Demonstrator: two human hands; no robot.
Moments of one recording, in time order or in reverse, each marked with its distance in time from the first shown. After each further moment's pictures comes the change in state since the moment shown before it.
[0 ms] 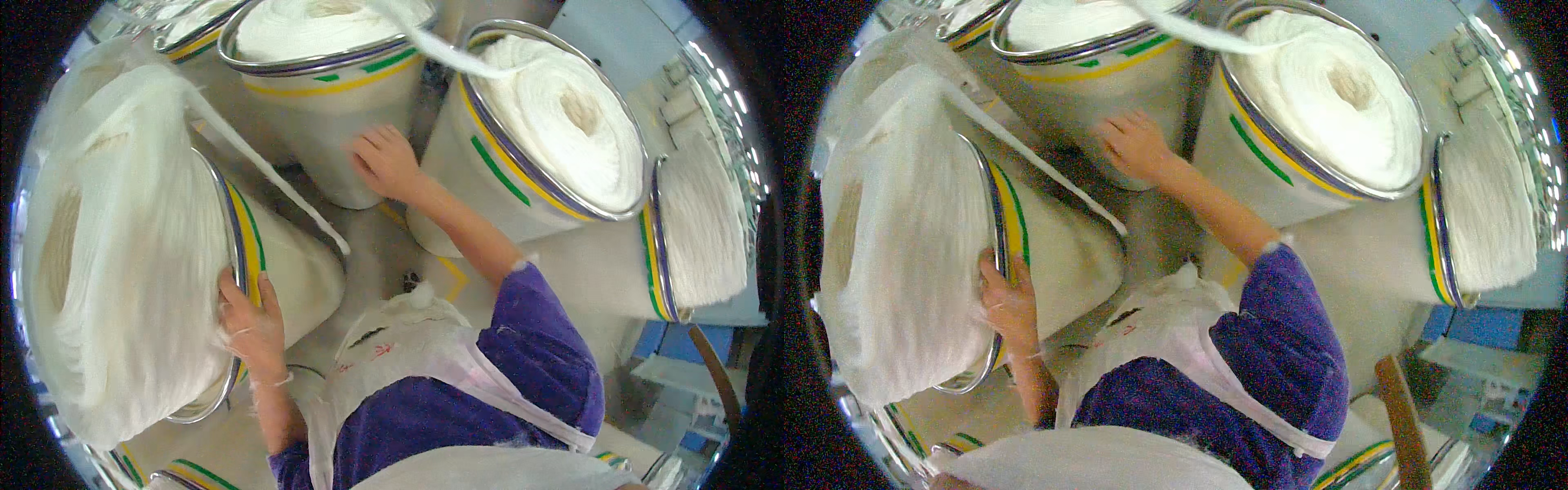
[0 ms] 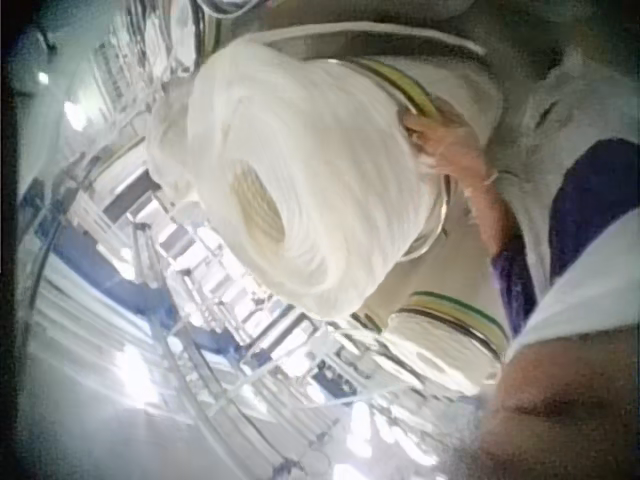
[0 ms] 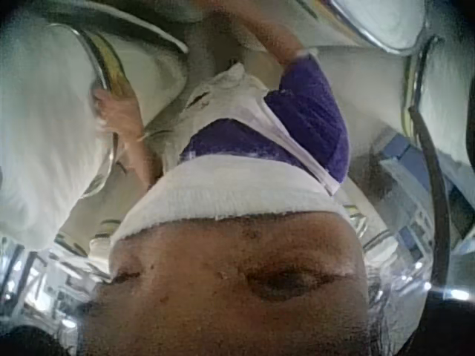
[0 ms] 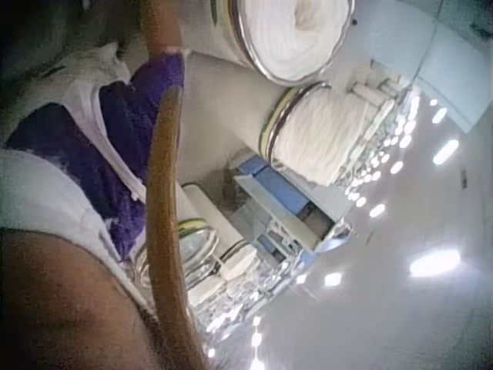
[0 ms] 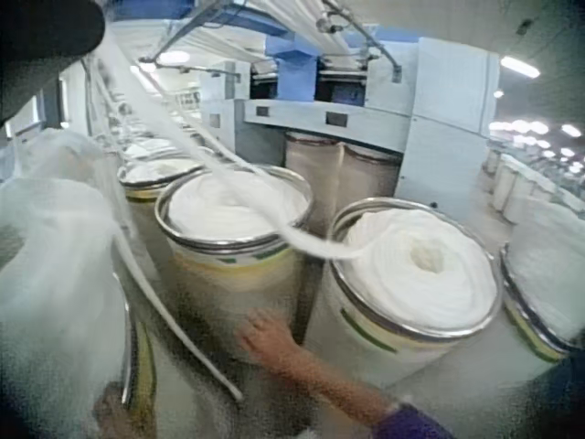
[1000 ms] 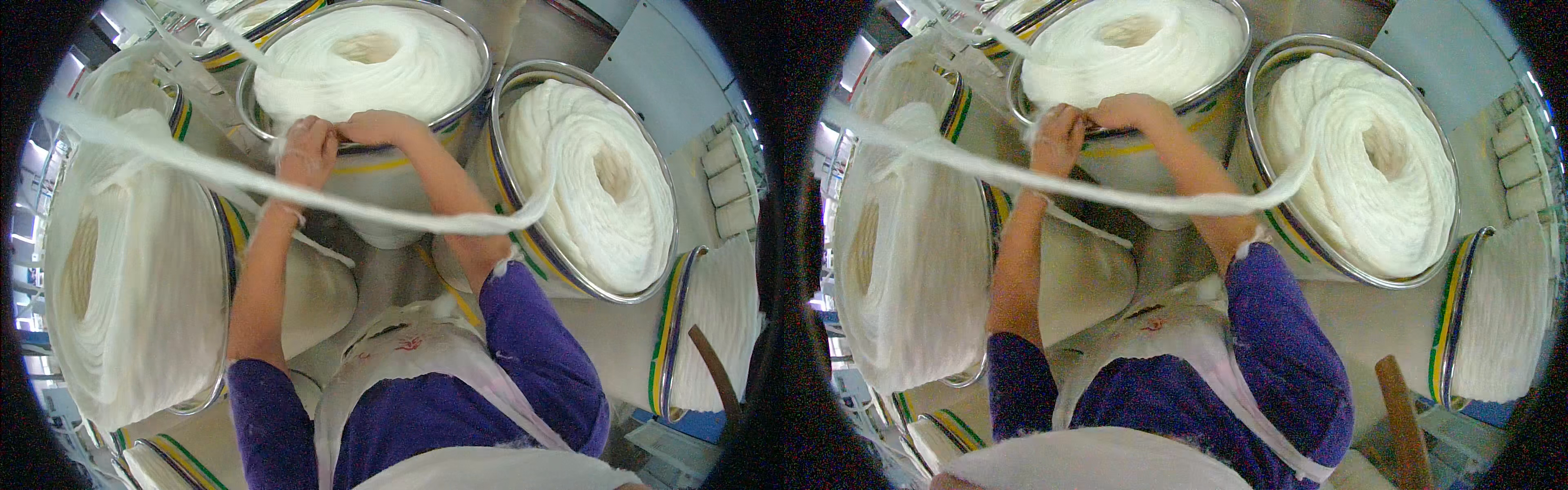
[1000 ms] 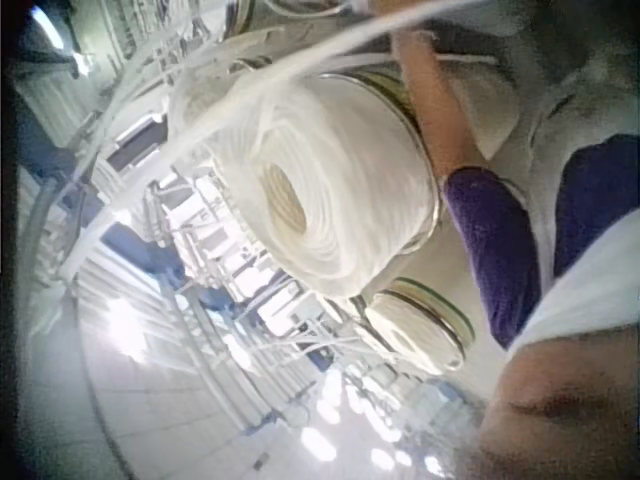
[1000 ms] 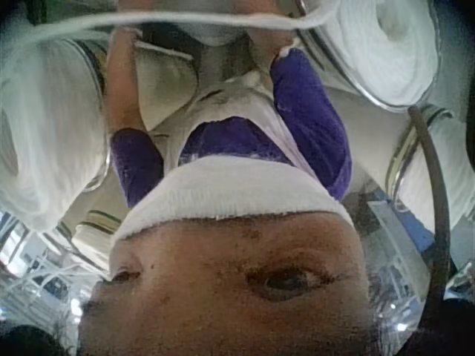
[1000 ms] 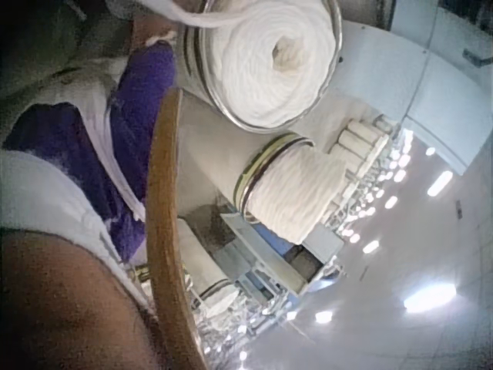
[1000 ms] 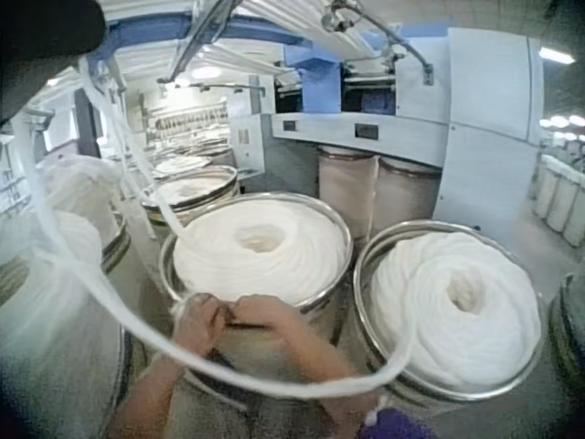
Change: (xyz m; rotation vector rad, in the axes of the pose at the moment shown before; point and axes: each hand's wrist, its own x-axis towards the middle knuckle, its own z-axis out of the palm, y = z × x) left_hand 0.241 0.111 0.146 -0.416 0.114 0.588; right_hand 0.138 0.117 0.079 0.244 -1.010 0.297
